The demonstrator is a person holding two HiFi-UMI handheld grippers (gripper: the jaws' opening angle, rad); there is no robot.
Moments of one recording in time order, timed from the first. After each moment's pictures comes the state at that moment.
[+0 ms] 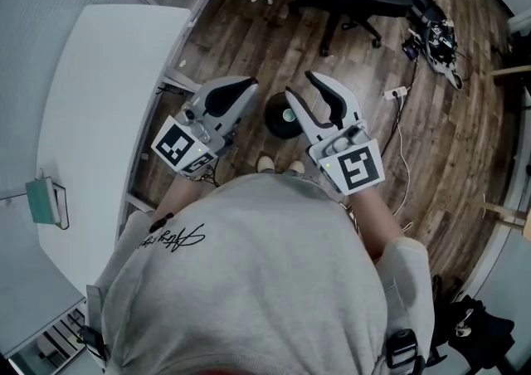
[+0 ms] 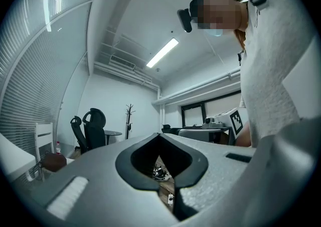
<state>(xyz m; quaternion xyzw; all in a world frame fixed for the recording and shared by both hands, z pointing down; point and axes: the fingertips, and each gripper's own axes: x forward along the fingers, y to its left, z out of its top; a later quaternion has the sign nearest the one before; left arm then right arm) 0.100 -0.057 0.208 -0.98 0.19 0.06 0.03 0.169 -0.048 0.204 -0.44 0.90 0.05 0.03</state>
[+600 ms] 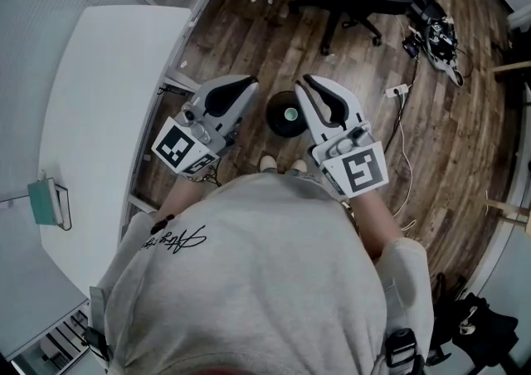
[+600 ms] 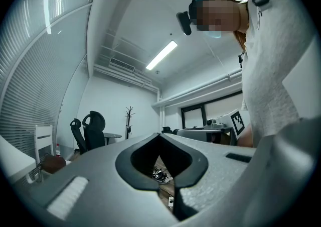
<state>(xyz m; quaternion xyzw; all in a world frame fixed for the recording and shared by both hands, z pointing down) 0.099 -0.053 0.199 -0.98 0.19 0.07 0.04 0.175 -0.045 0.188 -0.46 0.88 0.07 0.06</state>
